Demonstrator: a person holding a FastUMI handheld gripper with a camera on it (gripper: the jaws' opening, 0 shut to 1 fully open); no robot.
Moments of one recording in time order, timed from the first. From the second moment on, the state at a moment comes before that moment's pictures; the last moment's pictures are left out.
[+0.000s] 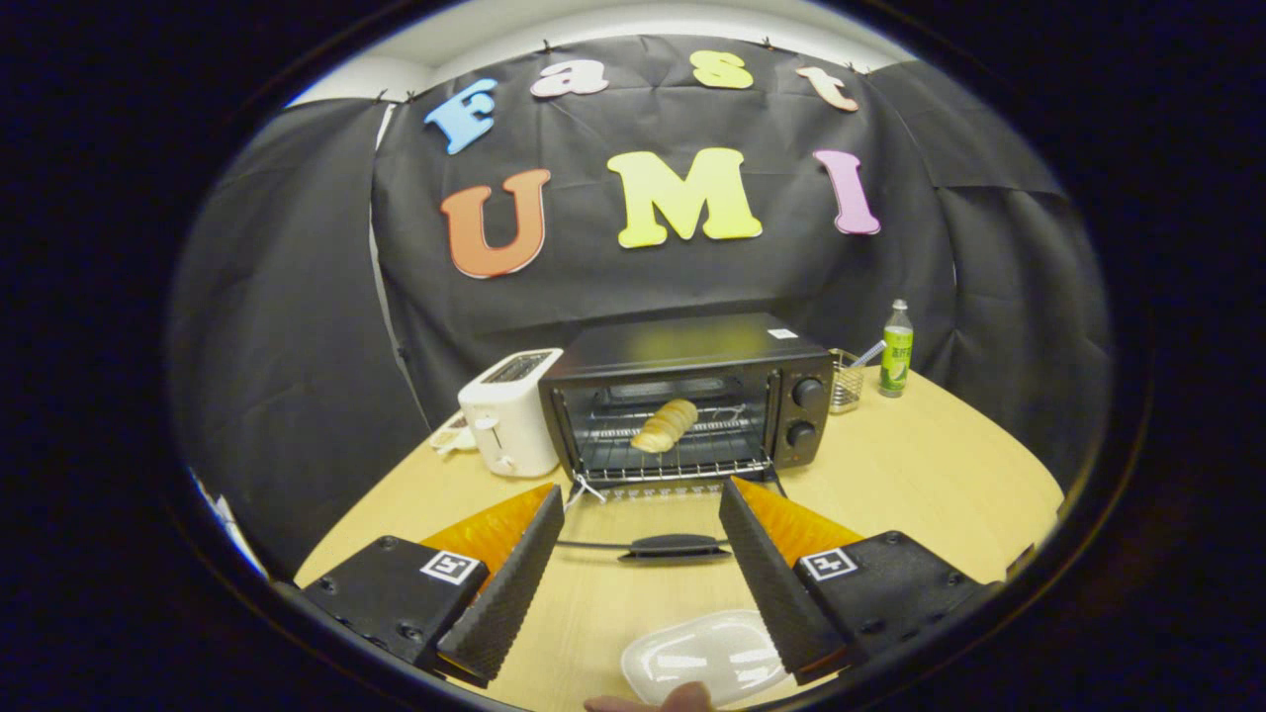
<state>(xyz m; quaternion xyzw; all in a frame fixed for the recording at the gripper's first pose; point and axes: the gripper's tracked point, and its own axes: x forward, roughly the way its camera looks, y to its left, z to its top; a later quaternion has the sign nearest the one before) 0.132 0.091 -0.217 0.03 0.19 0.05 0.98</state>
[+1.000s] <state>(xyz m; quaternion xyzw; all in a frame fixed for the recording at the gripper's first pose) 0.180 0.089 -0.378 -0.02 0.36 0.02 0.93</state>
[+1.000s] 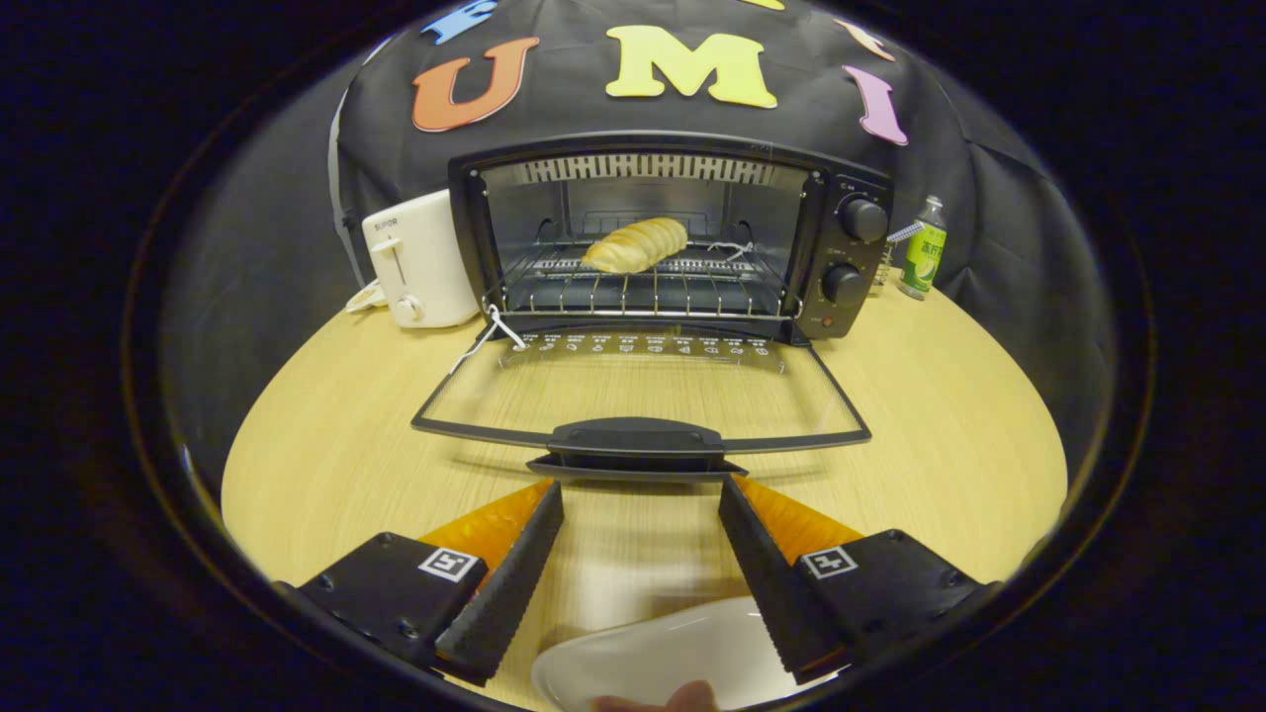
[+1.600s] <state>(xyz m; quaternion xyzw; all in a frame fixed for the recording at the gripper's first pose) 0.191 0.098 -0.351 0.00 0.31 -0.01 0.95</state>
